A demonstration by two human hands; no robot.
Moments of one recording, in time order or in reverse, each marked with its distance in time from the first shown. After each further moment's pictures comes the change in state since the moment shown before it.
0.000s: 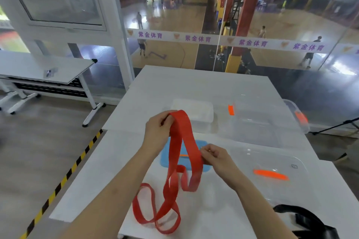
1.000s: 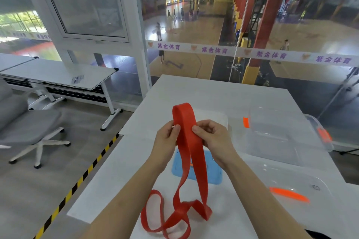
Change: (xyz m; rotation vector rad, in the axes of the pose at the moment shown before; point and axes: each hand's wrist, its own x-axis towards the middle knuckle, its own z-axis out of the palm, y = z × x) left_hand -0.026 0.022 -0.015 -0.128 0.024 -0.065; right_hand 0.038 -0.093 0.030 0.350 0.042 -0.182
